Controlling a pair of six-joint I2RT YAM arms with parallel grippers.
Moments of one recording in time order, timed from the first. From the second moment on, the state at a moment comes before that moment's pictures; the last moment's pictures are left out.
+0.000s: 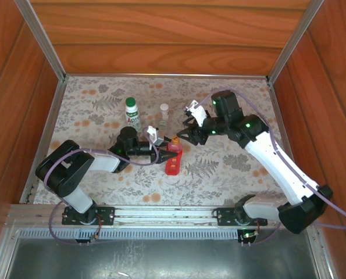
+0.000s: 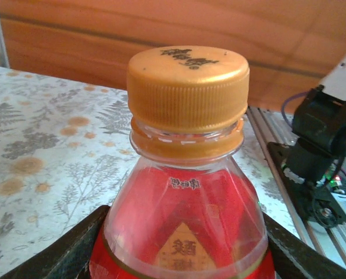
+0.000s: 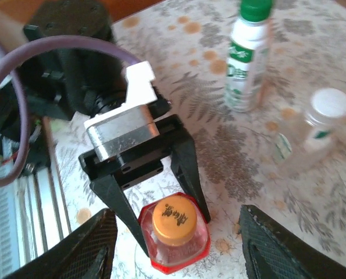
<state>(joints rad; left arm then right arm) -0.67 1.62 0.52 0.97 0.88 -0.07 0.60 1.26 1.31 -0.82 -0.58 -0.34</state>
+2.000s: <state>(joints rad) -0.64 1.62 0.51 0.96 0.96 -0.09 0.57 1.41 1.17 -0.69 -0.88 -0.48</state>
